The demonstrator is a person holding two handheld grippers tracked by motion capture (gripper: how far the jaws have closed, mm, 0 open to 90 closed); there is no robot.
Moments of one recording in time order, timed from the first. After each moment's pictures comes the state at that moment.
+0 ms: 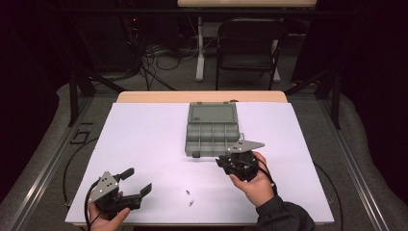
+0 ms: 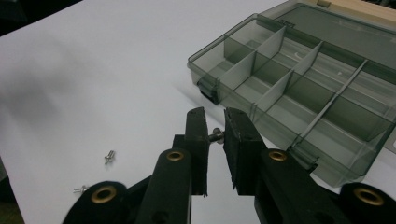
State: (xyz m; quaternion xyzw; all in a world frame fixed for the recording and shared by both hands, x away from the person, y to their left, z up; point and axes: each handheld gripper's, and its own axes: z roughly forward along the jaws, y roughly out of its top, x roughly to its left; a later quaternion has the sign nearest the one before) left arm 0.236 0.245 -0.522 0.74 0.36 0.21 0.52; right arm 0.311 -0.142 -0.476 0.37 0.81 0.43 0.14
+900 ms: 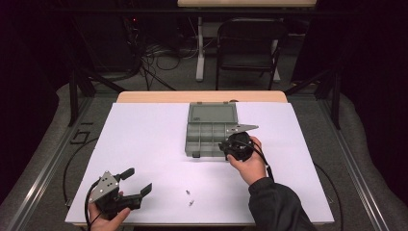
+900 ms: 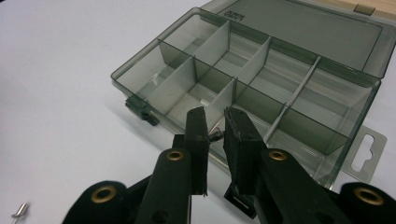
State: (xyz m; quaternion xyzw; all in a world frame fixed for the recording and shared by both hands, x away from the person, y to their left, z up) left arm 0.237 0.246 -0.522 0.75 0.36 0.20 0.52; right arm 0.373 -0.140 -0.495 0.43 0.80 0.39 0.16
